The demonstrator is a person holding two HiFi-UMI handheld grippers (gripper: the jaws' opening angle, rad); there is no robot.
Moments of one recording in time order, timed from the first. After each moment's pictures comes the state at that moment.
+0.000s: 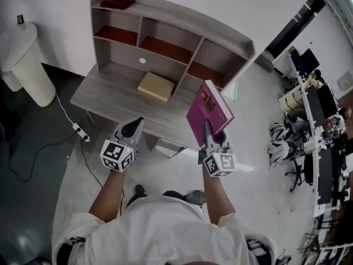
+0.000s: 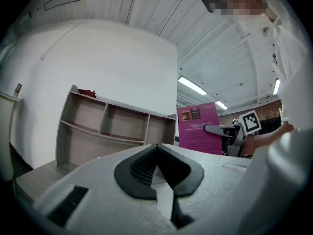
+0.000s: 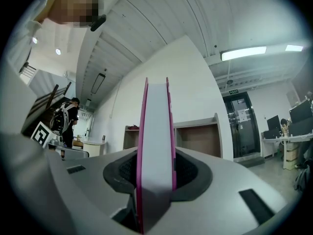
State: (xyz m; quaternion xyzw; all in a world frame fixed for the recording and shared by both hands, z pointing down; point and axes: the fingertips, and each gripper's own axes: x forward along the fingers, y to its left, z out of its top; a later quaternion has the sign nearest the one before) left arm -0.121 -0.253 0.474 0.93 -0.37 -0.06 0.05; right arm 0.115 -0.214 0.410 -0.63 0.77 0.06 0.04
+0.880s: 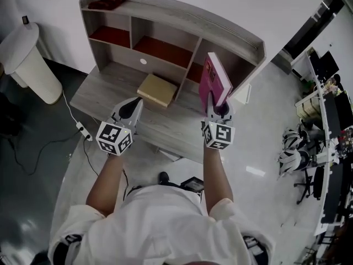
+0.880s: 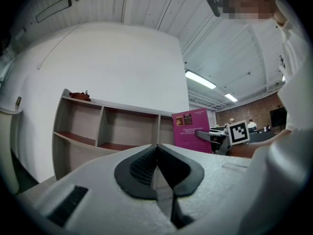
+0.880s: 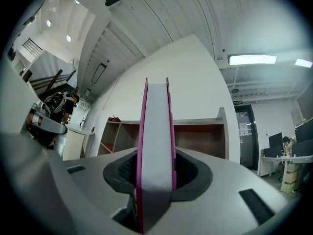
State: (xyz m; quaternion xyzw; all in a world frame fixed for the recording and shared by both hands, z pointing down) left arm -0.061 -0.380 0.441 0.91 -0.42 -0.05 0.02; right arm 0.198 -0.403 0.406 -0.64 0.75 0.13 0.01
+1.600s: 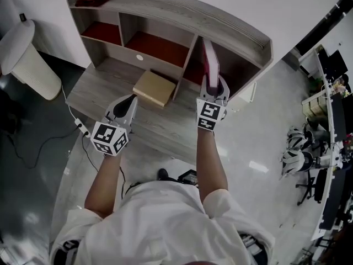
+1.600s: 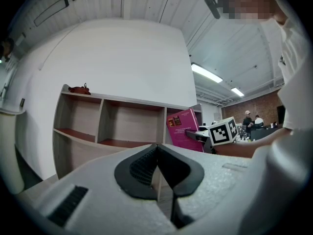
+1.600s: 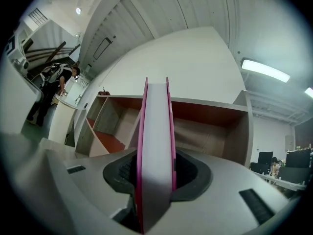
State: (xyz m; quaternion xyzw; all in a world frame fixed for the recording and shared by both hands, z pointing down) left arm -0.039 -0.425 0.456 0.89 -0.45 -0.02 0.03; right arm 0.216 -0.515 0.428 -0.68 0.71 0.15 -0.09
